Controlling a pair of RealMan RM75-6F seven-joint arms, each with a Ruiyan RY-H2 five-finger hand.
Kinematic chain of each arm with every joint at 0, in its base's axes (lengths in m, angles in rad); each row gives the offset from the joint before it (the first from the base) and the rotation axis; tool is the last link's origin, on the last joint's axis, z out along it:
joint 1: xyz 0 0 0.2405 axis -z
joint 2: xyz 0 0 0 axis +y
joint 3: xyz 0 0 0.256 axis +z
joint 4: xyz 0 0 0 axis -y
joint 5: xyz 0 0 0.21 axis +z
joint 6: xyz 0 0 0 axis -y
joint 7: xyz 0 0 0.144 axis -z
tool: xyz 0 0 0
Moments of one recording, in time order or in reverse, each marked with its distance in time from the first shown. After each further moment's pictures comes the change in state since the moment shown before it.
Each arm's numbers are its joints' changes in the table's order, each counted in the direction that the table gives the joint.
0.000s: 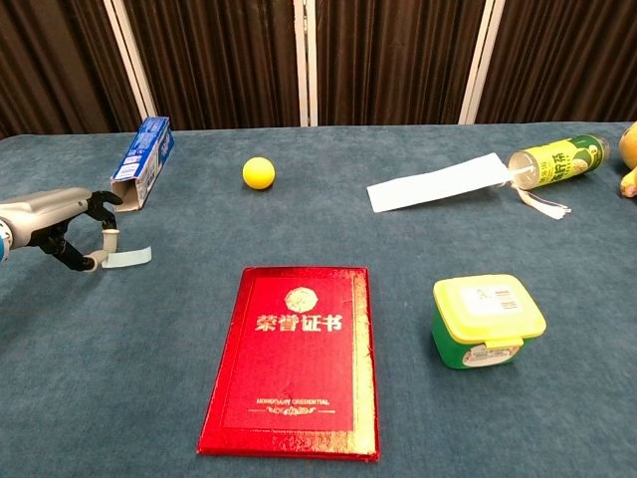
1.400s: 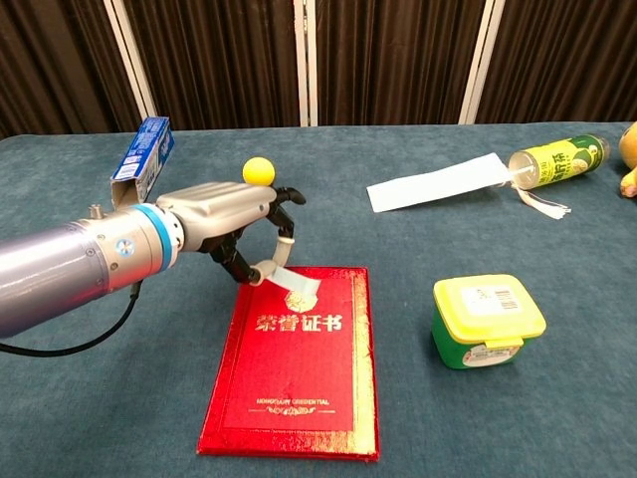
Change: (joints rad) left arm 0.210 -0.111 0.010 0.282 0.049 -0.042 -0.254; right arm 0.012 0.027 0.021 -0.006 0.038 -0.016 -0.063
